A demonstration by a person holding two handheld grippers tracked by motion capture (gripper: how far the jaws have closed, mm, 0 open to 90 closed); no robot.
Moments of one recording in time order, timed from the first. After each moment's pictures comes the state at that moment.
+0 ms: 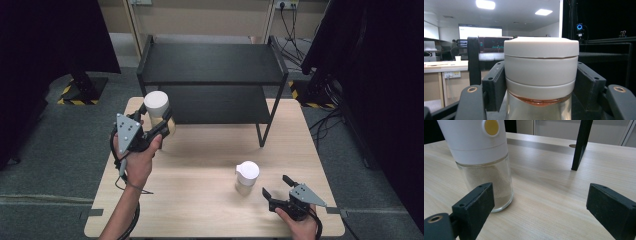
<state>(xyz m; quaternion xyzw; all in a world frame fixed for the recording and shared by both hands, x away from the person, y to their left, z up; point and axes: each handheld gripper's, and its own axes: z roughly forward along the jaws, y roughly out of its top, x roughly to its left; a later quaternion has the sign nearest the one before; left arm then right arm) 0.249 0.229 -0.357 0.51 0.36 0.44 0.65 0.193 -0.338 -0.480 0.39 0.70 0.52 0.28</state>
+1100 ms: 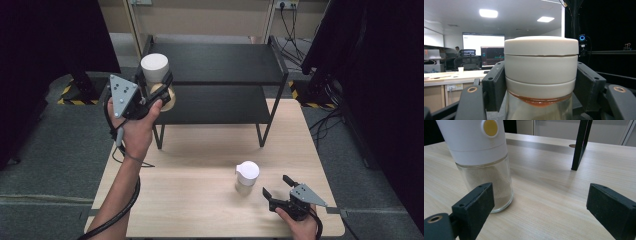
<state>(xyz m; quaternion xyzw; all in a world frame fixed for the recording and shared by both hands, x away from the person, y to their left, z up) 0.270 0.216 -0.280 0.50 0.35 0.46 0.65 0.193 -0.339 -0.480 0.40 0.70 0.52 0.28</state>
